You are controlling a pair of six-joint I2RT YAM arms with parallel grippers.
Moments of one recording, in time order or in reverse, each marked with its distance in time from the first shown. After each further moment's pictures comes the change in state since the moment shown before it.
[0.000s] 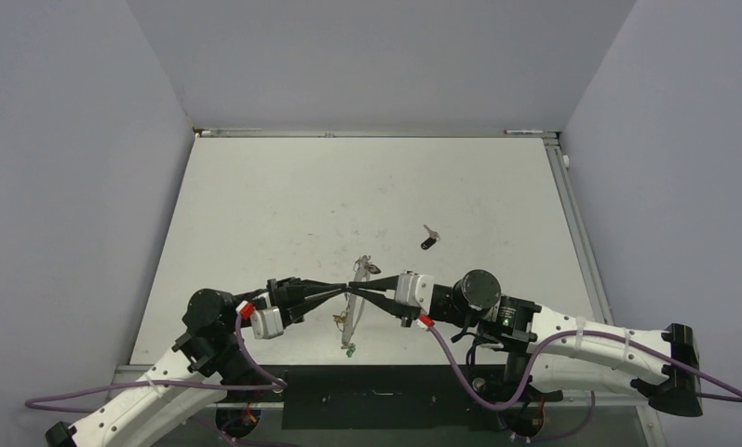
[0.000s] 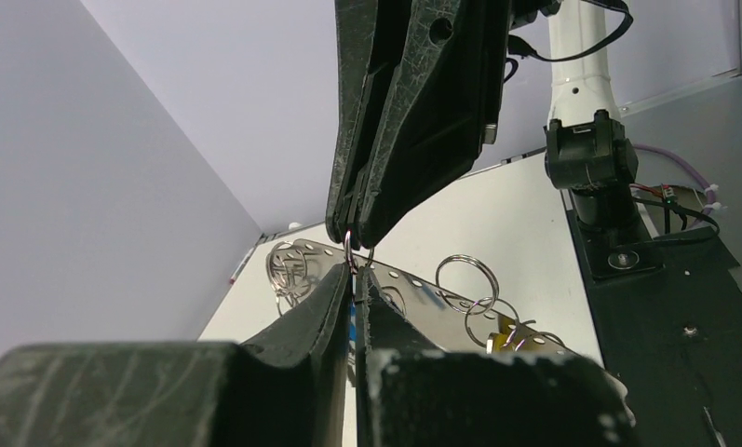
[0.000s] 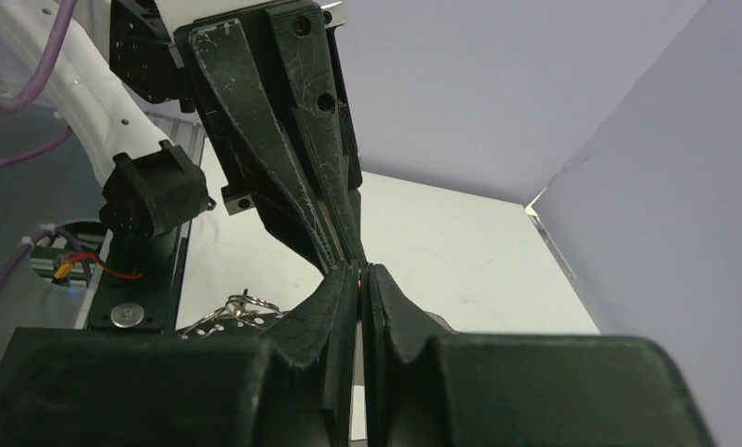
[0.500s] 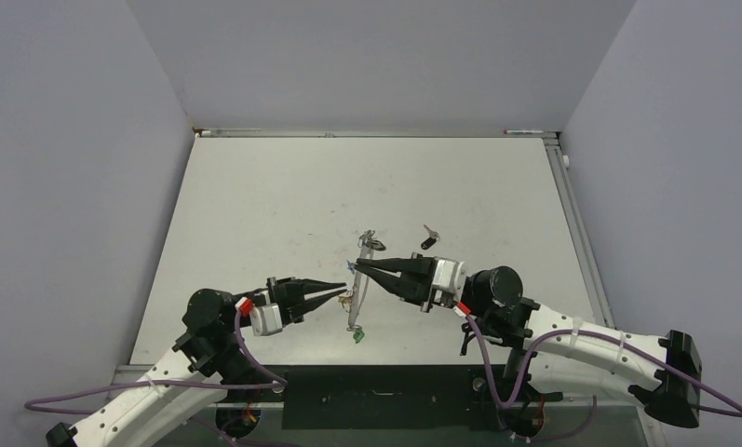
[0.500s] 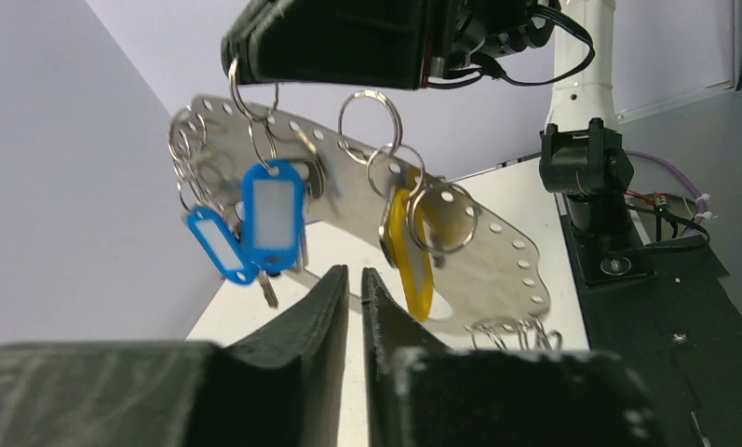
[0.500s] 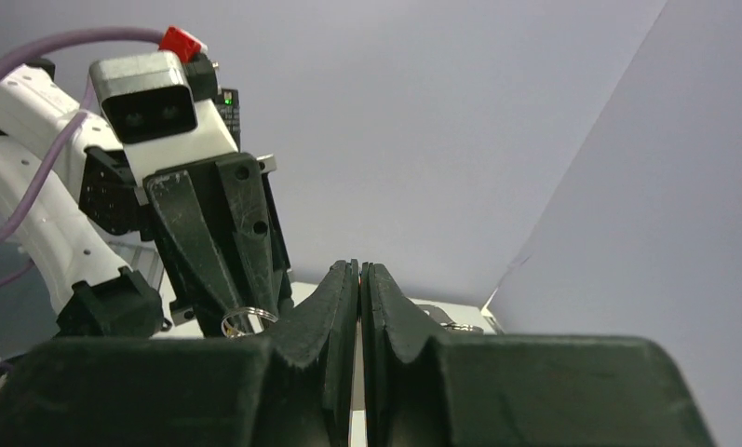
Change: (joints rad) left arm 0.015 0.002 -0.001 0.016 0.001 -0.038; right arm -0.104 0.000 -0.061 0.361 -0.100 0.086
